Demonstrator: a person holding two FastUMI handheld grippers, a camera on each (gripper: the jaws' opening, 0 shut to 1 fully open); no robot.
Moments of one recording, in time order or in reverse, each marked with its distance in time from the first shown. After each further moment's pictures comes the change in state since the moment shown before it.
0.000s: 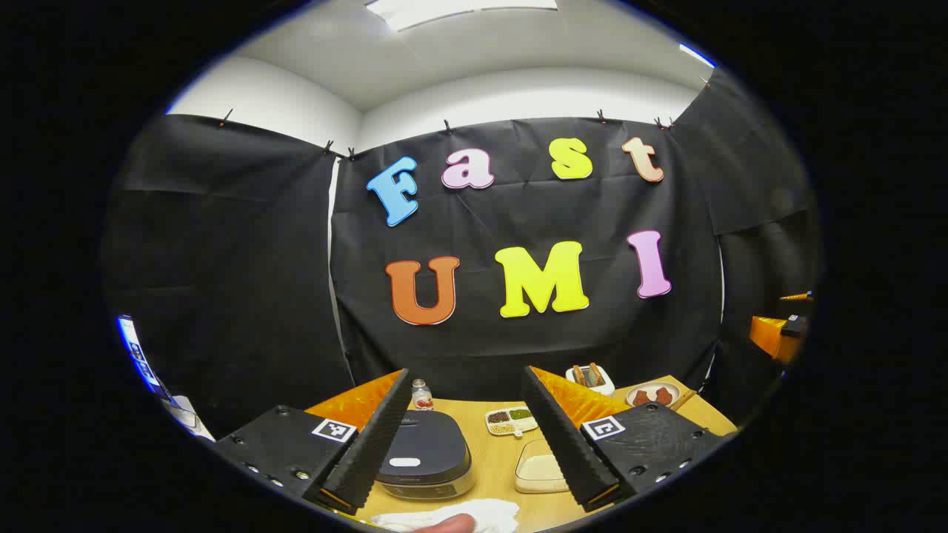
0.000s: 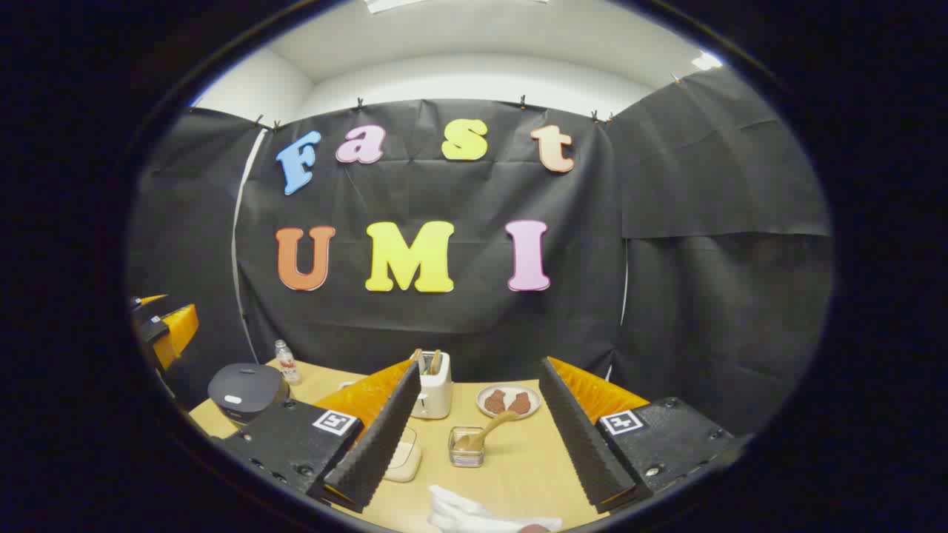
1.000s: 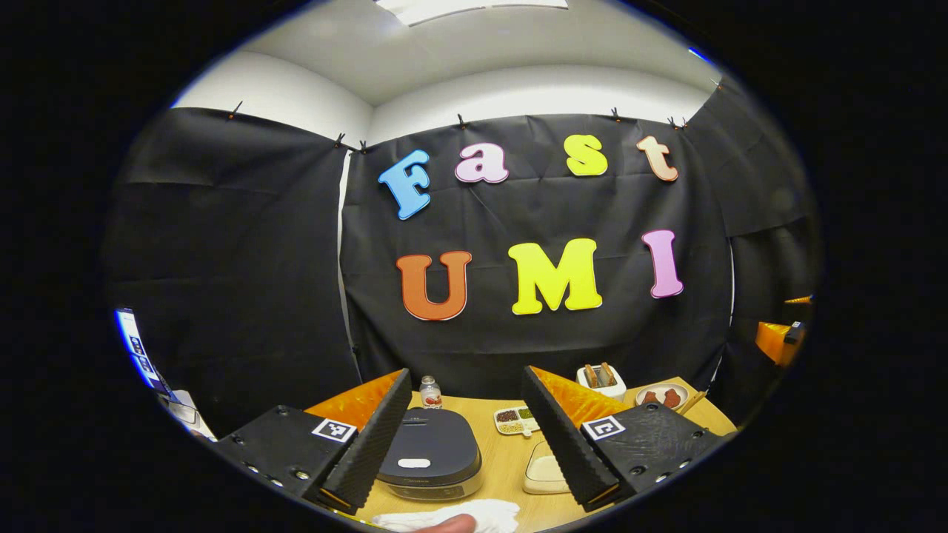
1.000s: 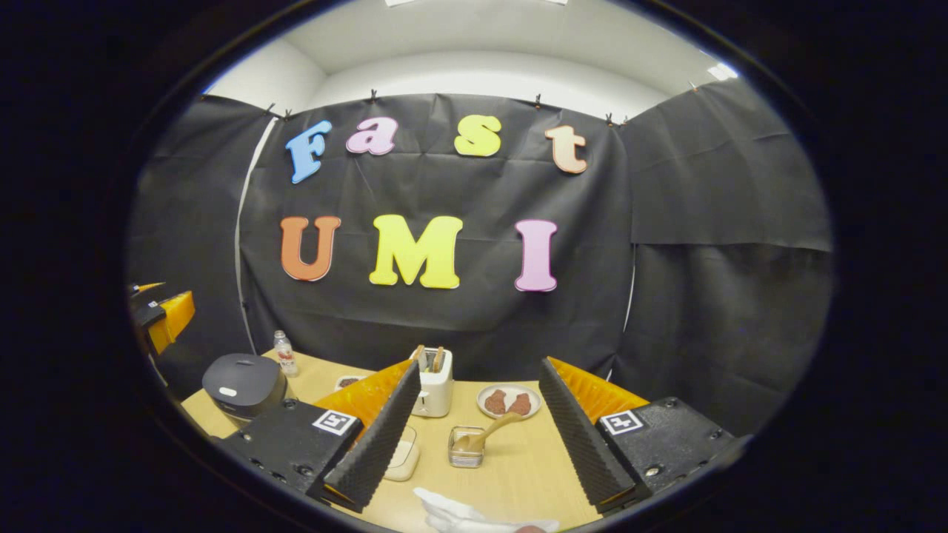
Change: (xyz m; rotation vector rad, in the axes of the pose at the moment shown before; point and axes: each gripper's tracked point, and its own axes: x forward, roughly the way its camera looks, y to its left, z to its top) left arm 0.015 0.020 -0.007 -0.019 0.012 0.029; right arm 0.013 0.017 0.002 -0.039 0.009 0.010
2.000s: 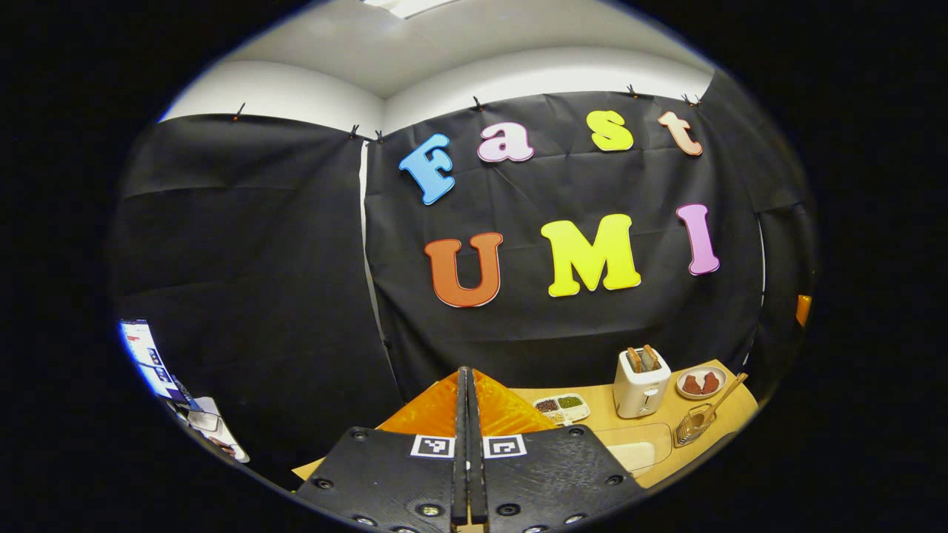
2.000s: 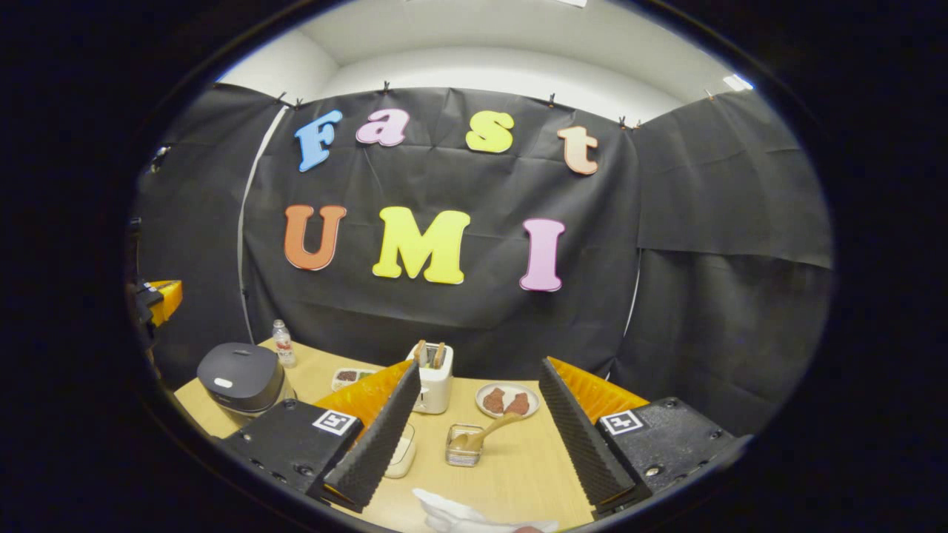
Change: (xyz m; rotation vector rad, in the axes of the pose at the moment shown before) left arm 0.036 0.051 -0.033 0.040 0.082 0.111; right arm 0.005 0.014 0.000 -0.054 0.026 0.008
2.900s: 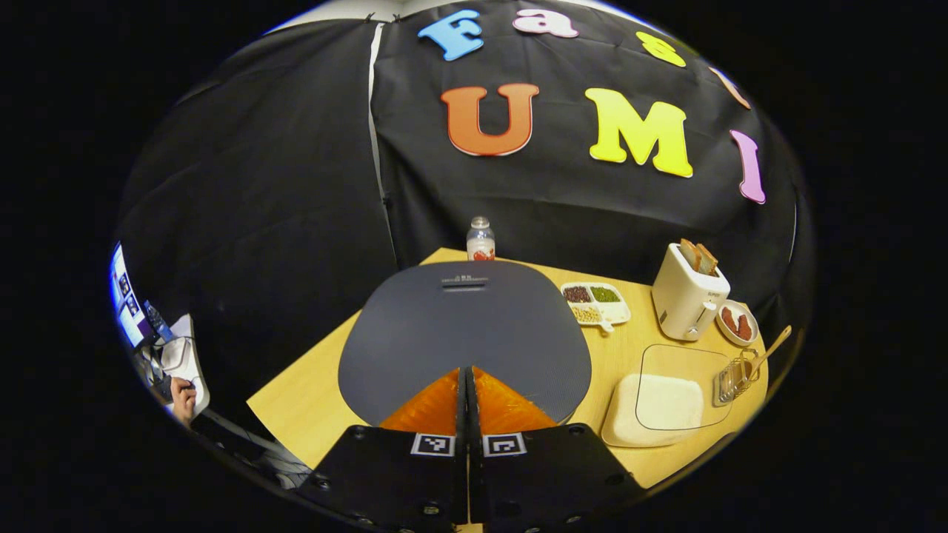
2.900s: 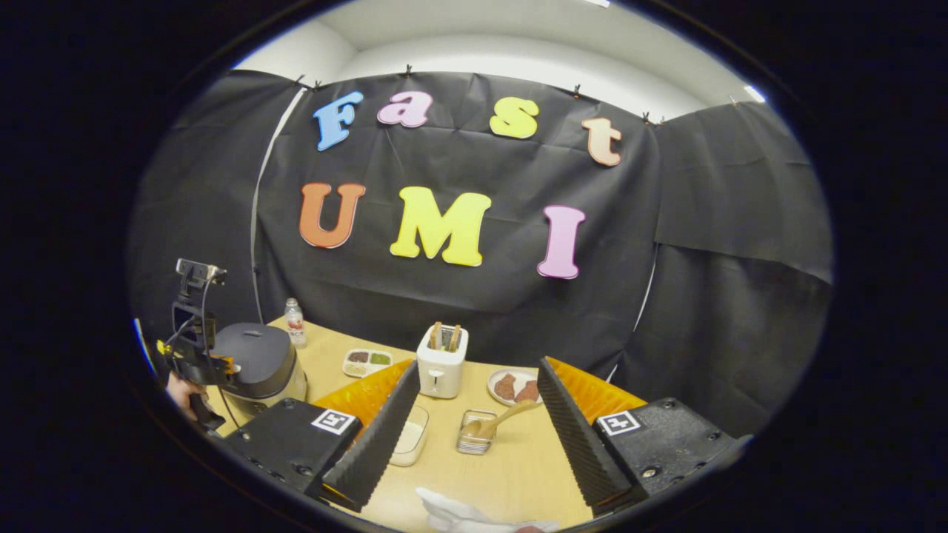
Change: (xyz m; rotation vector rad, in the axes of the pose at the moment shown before) left arm 0.058 0.016 -0.213 -0.103 0.522 0.027; right arm -0.001 0.032 -0.013 -0.051 0.073 0.036
